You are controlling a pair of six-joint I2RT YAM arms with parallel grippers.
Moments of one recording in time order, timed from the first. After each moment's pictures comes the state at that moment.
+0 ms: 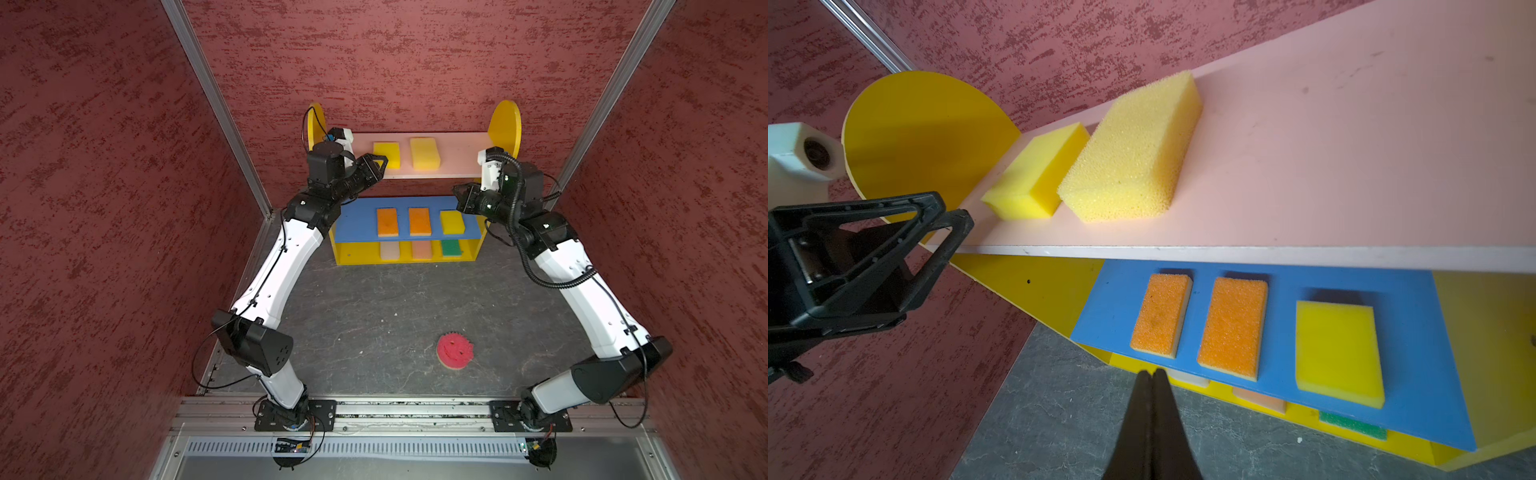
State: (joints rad) left arm -0.35 1.68 1.95 -0.39 0.22 -0.75; right arm 0.38 1.52 1.77 -0.53 -0.17 0.44
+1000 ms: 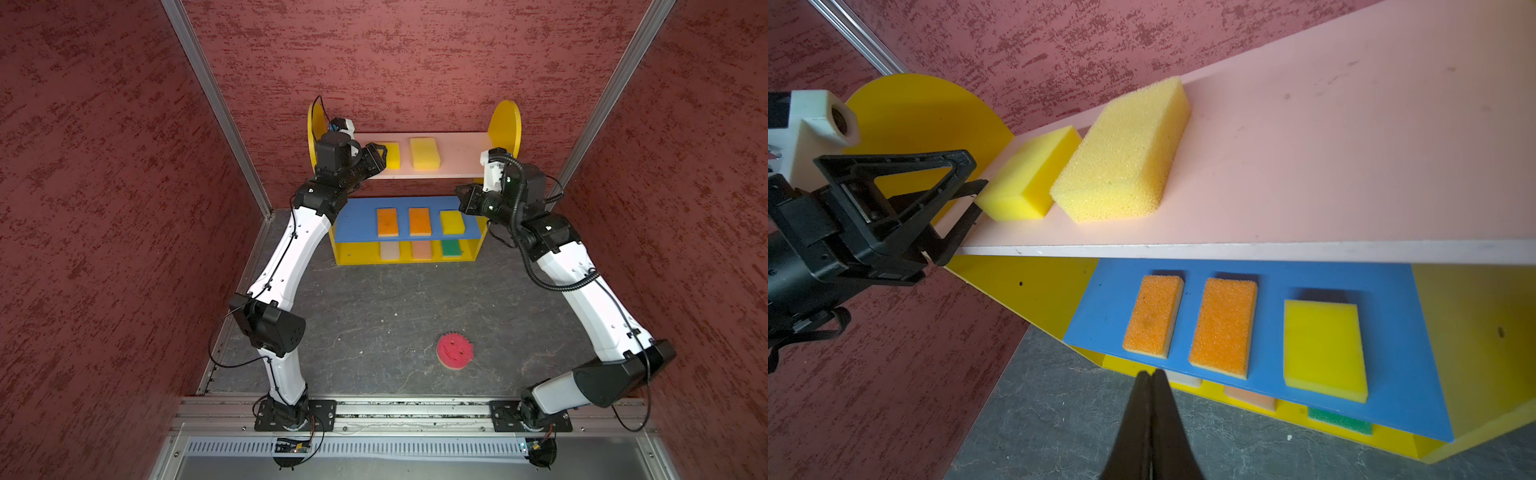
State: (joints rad) left arm -0.35 1.84 2.15 -0.47 0.09 -0.66; right arm 0.37 1.50 1.75 -0.53 -0.15 0.43
